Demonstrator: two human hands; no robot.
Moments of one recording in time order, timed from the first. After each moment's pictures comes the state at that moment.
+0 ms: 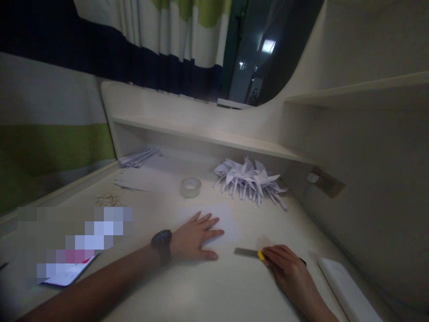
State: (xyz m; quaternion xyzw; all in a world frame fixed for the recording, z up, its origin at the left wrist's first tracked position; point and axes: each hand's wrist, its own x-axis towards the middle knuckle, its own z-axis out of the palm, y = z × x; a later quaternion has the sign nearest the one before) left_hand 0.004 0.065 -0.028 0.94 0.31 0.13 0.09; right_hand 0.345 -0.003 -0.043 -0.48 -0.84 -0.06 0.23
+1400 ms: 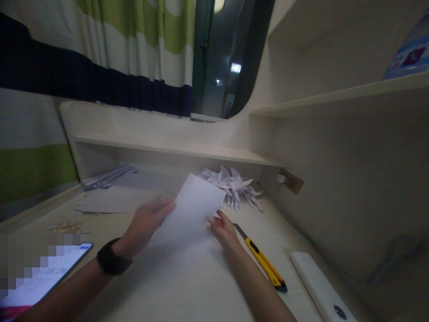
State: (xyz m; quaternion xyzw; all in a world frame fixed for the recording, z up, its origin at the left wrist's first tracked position) left_hand -0.002 0.073 0.052 0.61 0.43 0.54 0.39; right_hand 0.235 0.089 -0.030 -0.43 -0.47 0.51 0.58
